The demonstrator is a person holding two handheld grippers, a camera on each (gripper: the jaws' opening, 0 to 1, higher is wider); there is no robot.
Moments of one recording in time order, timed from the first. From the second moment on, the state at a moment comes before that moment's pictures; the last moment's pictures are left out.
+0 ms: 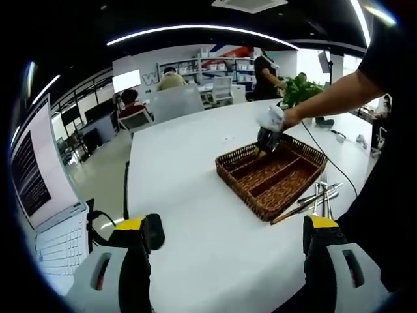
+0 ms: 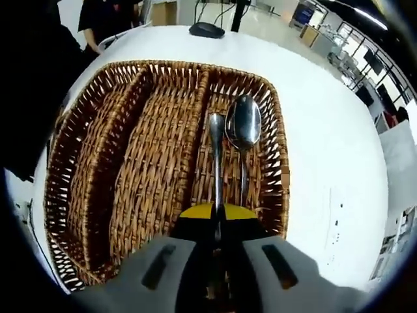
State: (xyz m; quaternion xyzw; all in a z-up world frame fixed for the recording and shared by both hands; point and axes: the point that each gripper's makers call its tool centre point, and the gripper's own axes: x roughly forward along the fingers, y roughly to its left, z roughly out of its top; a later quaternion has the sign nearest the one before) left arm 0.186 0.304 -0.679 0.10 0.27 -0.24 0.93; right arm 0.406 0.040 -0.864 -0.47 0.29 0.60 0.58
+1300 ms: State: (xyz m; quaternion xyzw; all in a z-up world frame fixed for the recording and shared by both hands) left arm 0.197 0.262 -0.665 0.08 0.24 -0.29 0.92; right arm 0.402 0.009 -0.759 -0.32 0.27 0.48 0.77
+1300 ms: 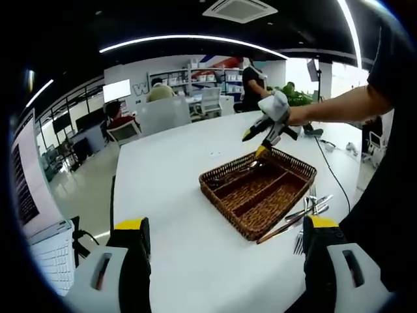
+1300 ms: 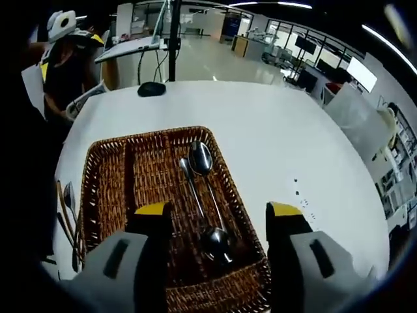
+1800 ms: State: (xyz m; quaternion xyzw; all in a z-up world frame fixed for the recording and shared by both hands) left arm 0.197 0.240 -0.664 0.08 0.22 -0.30 0.93; right arm 0.342 -0.027 -0.722 -0.26 0.24 0.41 0.84
